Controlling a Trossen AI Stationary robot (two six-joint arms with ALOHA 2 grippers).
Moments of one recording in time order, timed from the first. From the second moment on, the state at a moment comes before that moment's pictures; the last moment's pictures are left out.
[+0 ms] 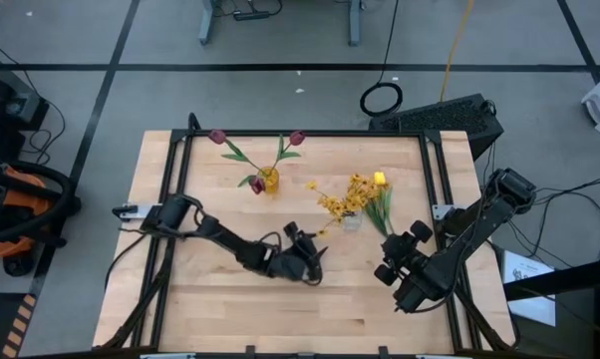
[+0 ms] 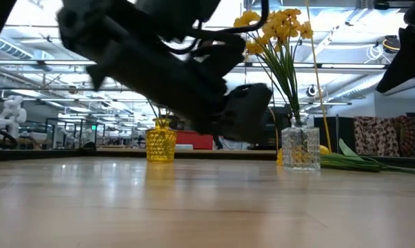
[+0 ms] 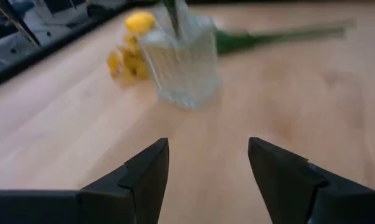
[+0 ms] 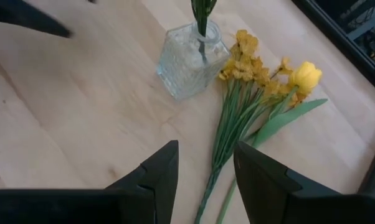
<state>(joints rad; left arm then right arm) -0.34 2.15 1.11 0.49 -0.79 -0.25 0.80 1.54 1.02 -1.30 0.73 1.53</state>
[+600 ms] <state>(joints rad) -0.21 2.26 1.17 0.74 -0.63 -0.09 0.80 1.54 1.02 -1.28 0.76 1.53</state>
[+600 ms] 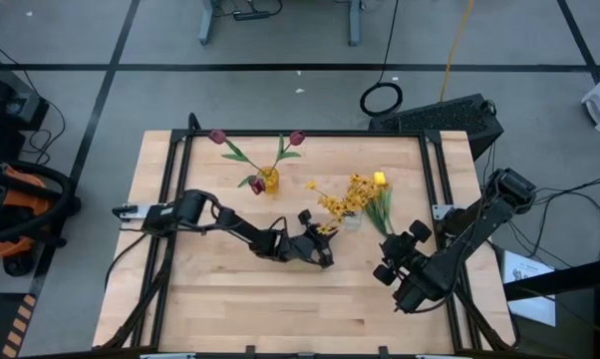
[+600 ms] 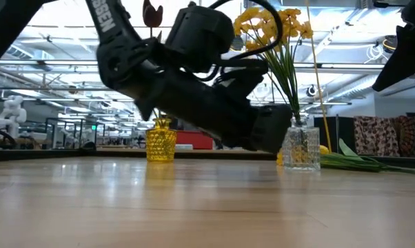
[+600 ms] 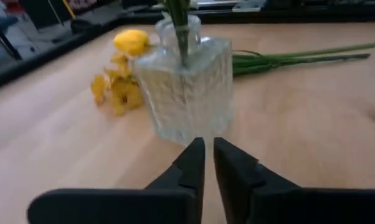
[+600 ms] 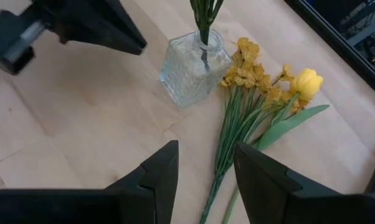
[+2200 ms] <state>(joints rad) -0.14 2.29 1.26 0.64 -0.55 -0.06 0.80 1.54 1.02 -1.28 0.76 1.53</state>
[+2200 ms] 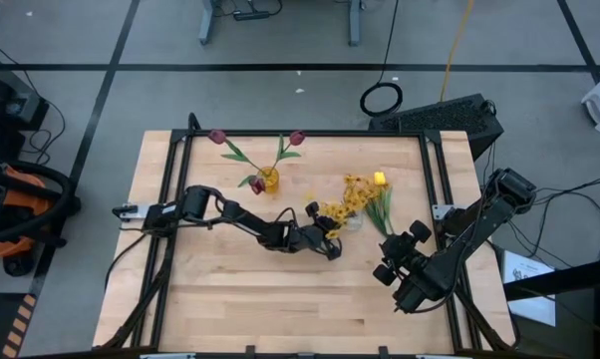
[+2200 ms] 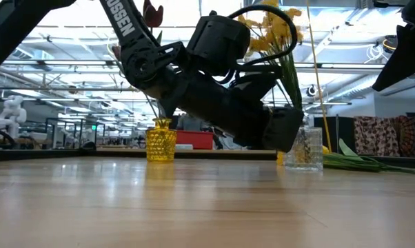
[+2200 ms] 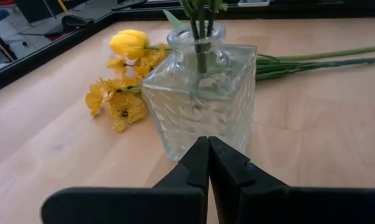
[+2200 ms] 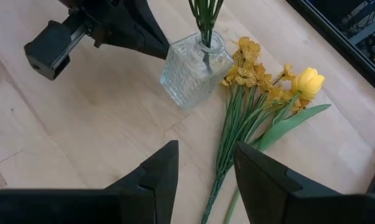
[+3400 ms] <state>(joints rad) -0.58 1.94 1.25 -0.05 -0.52 -0.18 0.47 1.36 0.73 -0.97 0.55 1.34</state>
